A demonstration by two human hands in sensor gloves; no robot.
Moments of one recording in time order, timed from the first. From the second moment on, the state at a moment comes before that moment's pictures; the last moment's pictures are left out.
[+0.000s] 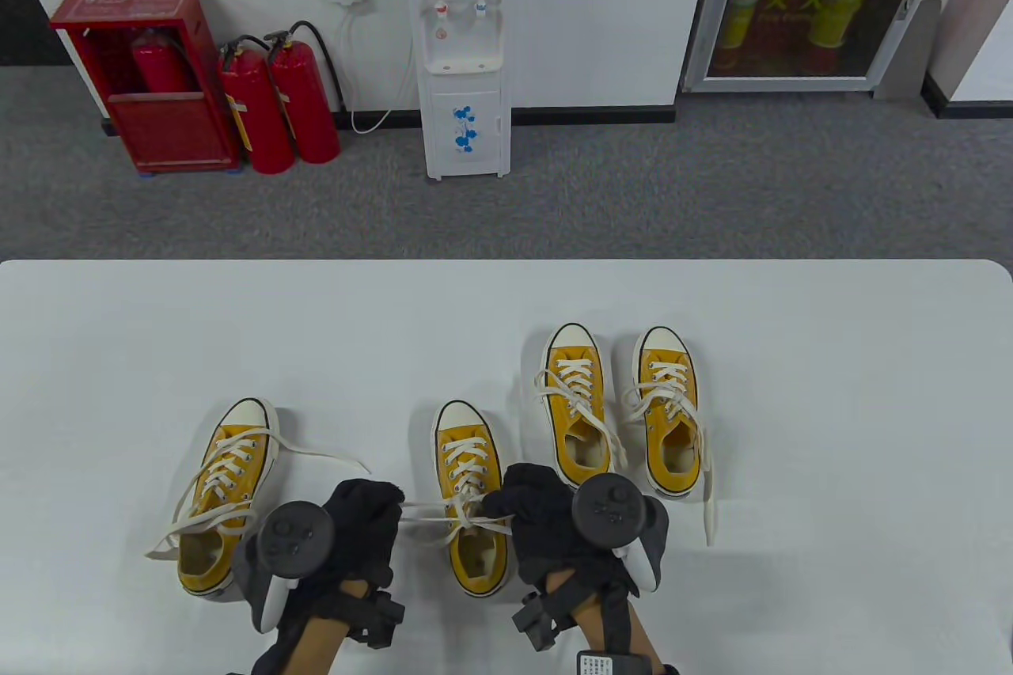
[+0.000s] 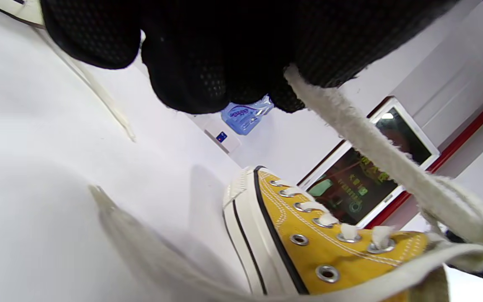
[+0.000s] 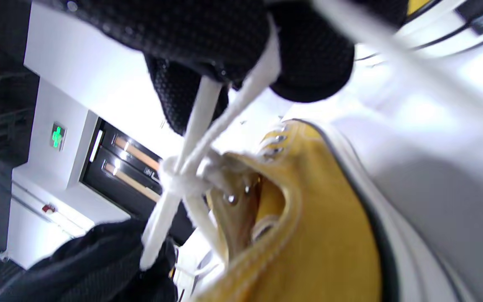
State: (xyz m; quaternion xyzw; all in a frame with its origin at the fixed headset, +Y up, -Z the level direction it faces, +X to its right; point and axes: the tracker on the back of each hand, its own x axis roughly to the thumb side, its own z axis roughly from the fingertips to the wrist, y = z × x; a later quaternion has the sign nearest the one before) left_hand -0.232 -0.747 -0.268 0.06 0.01 0.38 0.92; right_hand 0.069 -0.741 -0.289 0.10 0.01 0.87 0.49
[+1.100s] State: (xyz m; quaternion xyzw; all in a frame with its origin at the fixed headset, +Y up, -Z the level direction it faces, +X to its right) left_hand -0.246 -0.747 -0.271 0.04 0.02 0.33 0.94; right_hand 0.100 -0.747 -0.295 0.03 -0.05 0.87 0.49
